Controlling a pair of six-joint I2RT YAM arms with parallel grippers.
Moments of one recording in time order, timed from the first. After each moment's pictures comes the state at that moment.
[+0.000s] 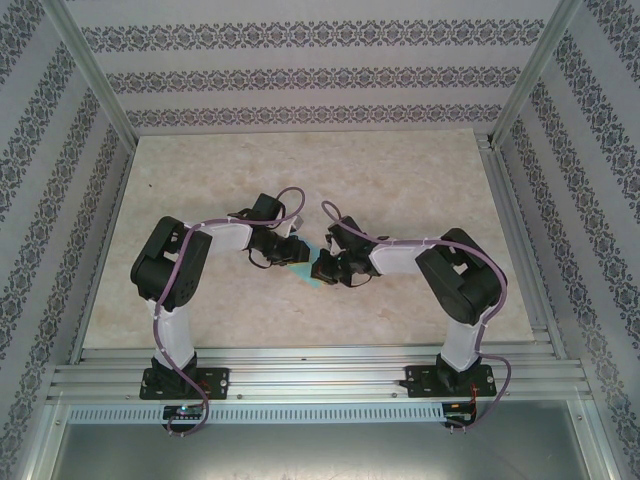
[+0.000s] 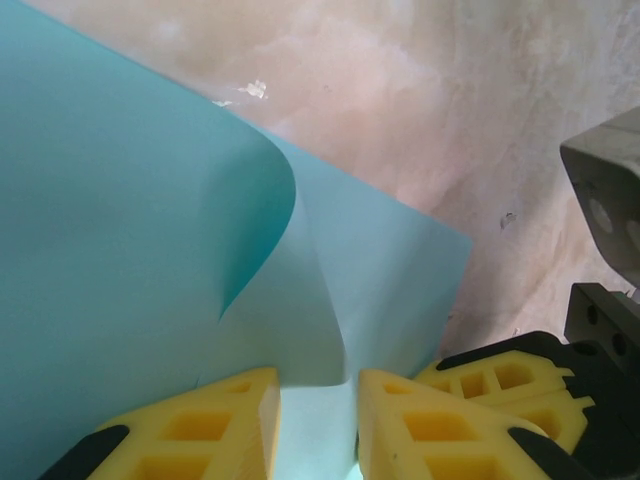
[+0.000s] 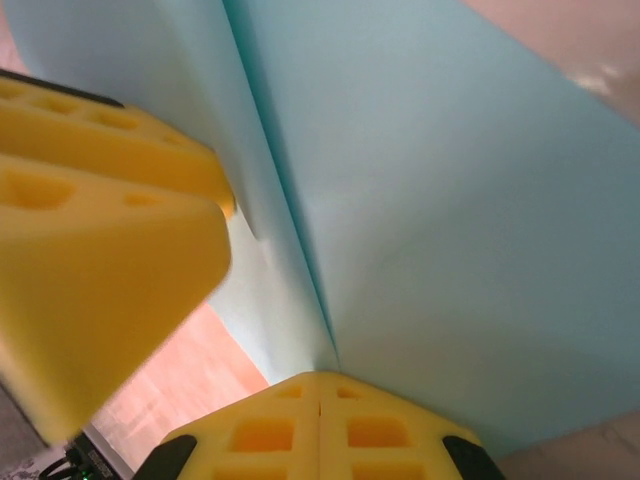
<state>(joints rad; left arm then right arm) -0.45 1.94 1.09 -0.30 0.66 -0.44 0.67 1.83 0.90 -0.08 -0.47 0.89</state>
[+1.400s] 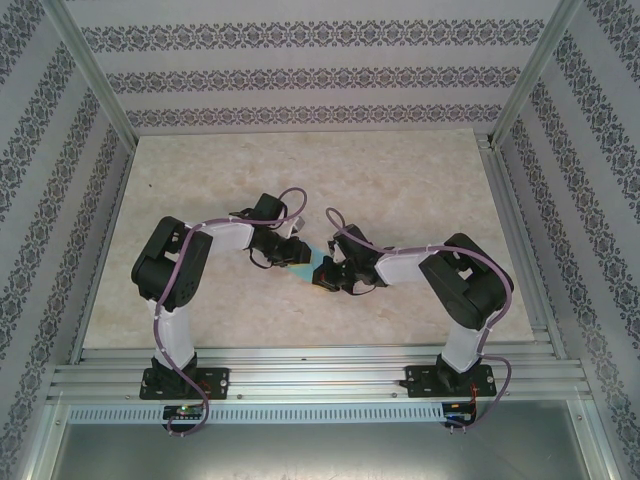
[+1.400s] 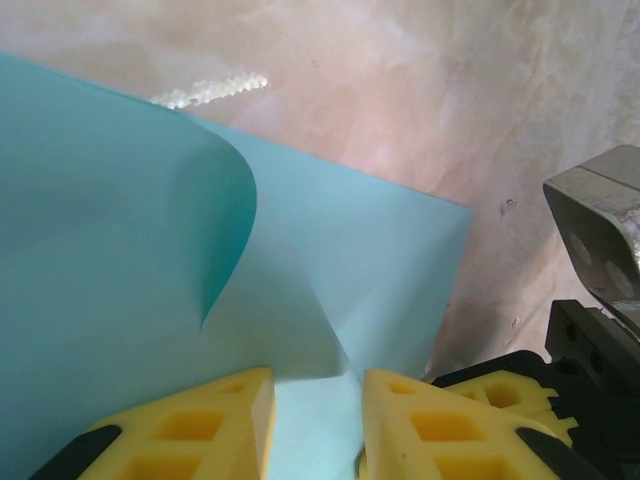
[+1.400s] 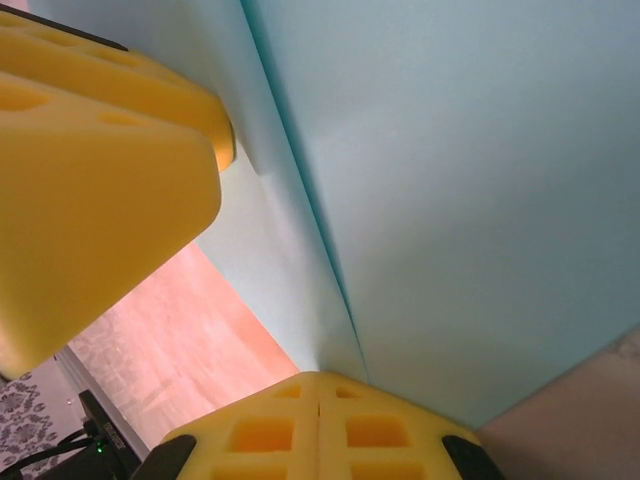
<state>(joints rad) -0.45 1.94 1.11 -0.35 0.66 -0.43 0.68 1.80 0.78 0.07 -0.51 0.93</state>
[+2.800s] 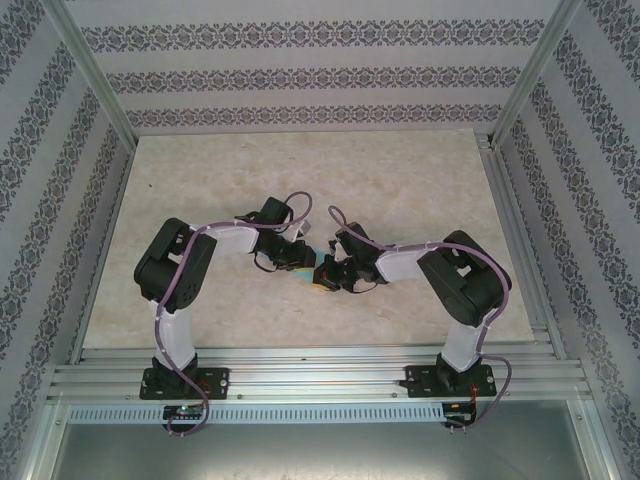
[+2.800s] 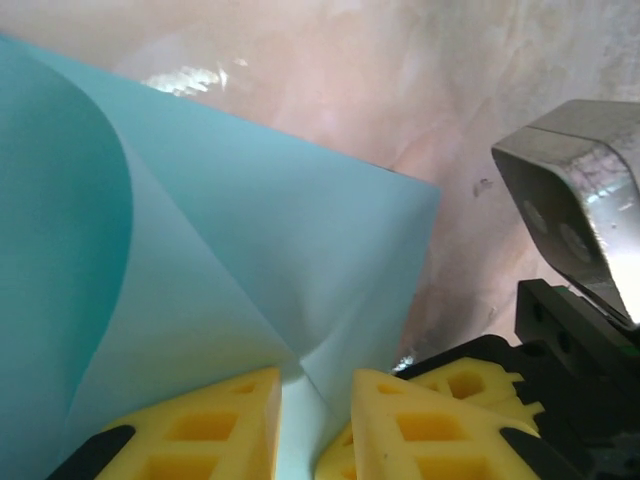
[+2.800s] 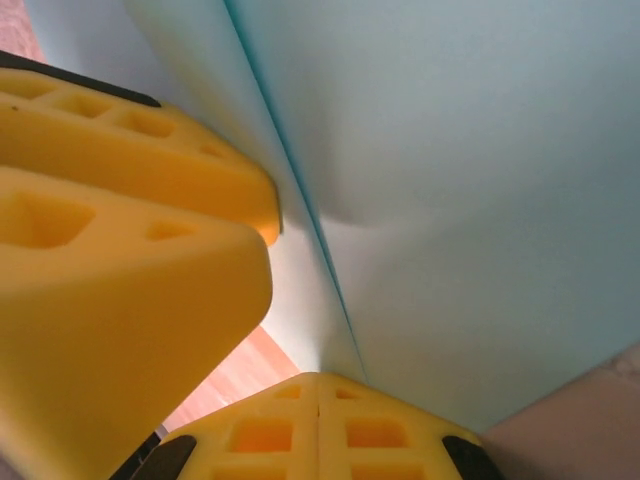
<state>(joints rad) -0.50 1.94 1.09 -0.30 0.67 -0.48 0.66 1.83 0.80 0.05 -0.57 0.94</state>
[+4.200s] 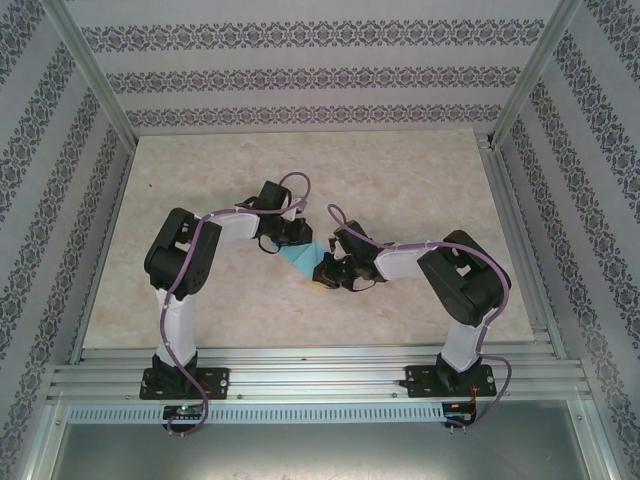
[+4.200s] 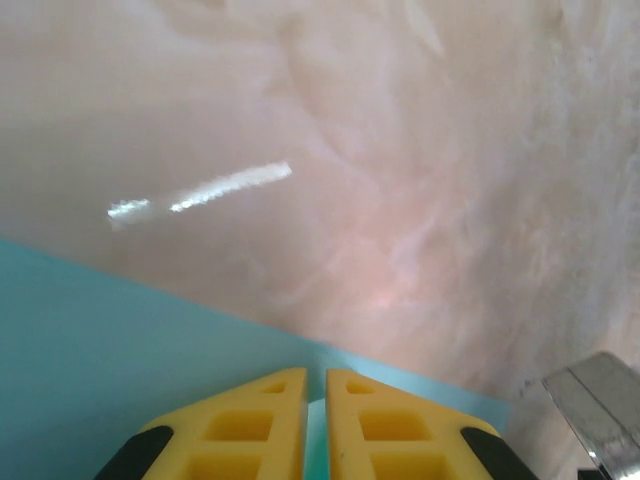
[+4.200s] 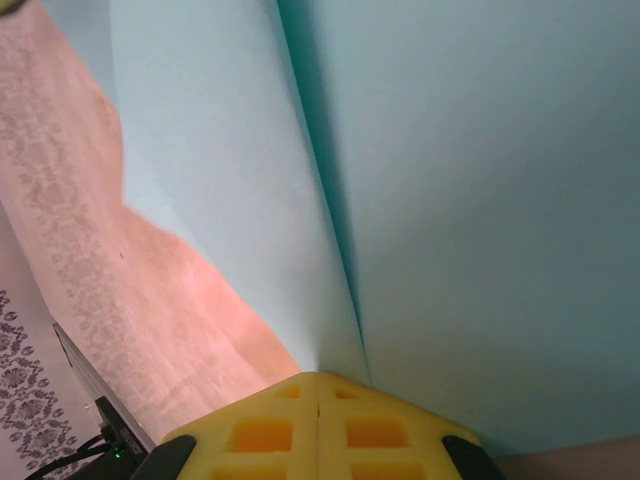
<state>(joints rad) -0.43 2.06 1.25 -0.21 0.55 -0.45 0.66 1.83 0.82 0.02 -0.53 0.94</state>
